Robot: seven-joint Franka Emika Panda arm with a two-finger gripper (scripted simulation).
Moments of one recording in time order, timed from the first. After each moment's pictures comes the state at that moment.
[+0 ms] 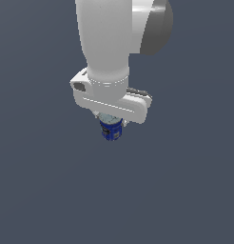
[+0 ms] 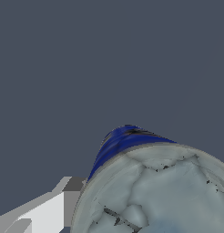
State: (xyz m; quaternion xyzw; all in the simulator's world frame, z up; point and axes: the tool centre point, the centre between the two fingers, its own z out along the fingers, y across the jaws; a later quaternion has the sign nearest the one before) arm 0.056 -0.018 0.308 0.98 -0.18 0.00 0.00
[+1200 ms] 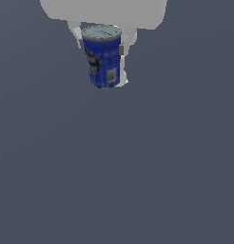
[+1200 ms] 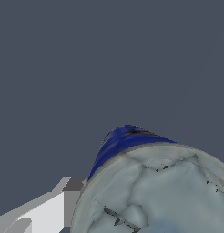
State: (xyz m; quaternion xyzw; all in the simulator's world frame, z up) arm 0.038 -0.028 0.507 0.98 -0.18 0.00 0.00
